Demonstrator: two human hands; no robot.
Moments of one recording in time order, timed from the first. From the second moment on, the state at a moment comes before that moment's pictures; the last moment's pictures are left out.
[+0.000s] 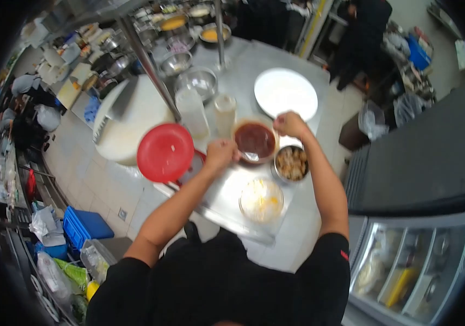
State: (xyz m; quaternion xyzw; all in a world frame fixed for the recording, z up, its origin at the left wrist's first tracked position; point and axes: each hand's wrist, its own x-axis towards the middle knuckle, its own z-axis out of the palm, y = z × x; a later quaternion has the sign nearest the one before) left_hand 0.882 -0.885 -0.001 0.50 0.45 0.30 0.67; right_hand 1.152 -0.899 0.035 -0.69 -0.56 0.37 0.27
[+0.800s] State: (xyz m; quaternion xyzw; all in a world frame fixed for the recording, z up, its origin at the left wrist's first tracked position) left_hand 0.755 -0.923 0.166 0.41 0.27 0.26 0.83; right_hand 0.998 -1.011 0.240 -0.77 -0.53 0.24 0.28
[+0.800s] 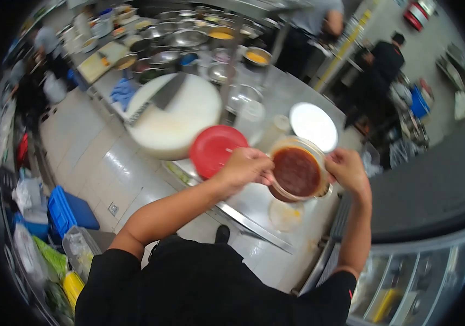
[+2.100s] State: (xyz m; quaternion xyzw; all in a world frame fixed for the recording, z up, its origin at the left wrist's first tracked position) left_hand 0.107 -0.357 0.137 0.35 0.49 0.51 0.61; right_hand 0.364 -0.257 0.172 -0.45 -0.74 0.44 0.23
